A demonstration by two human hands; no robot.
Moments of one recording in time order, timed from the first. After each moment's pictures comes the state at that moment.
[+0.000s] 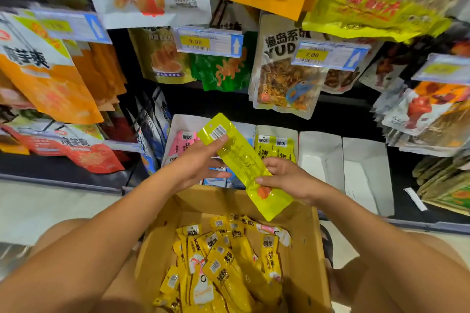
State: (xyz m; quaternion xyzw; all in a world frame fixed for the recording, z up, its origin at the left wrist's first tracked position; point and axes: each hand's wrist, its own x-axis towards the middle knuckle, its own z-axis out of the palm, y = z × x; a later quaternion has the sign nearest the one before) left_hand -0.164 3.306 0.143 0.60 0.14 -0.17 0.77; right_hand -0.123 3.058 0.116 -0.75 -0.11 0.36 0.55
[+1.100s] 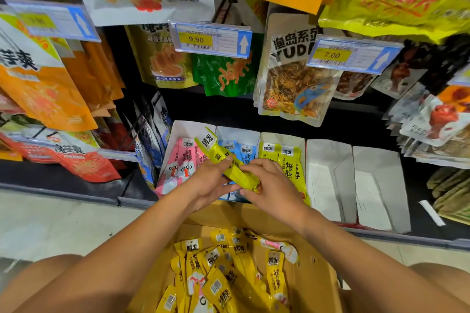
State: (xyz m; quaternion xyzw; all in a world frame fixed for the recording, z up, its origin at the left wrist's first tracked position) left_hand -0.140 3.291 0.084 0.52 0.21 -0.15 0.81; right_hand -0.117 3.102 0.068 -0.93 -0.26 0.06 0.26
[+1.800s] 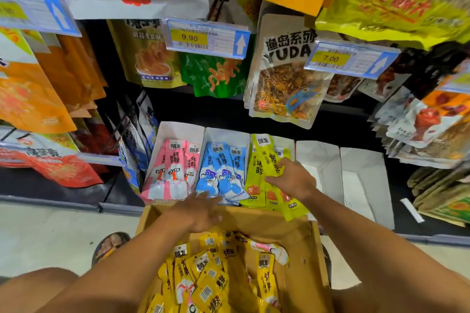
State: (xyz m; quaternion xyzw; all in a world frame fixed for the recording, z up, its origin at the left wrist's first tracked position) left_hand -0.152 3.312 0.016 0.92 -0.03 -0.38 0.14; right_hand -0.036 3.046 0.022 -0.98 0.00 0.14 0.14
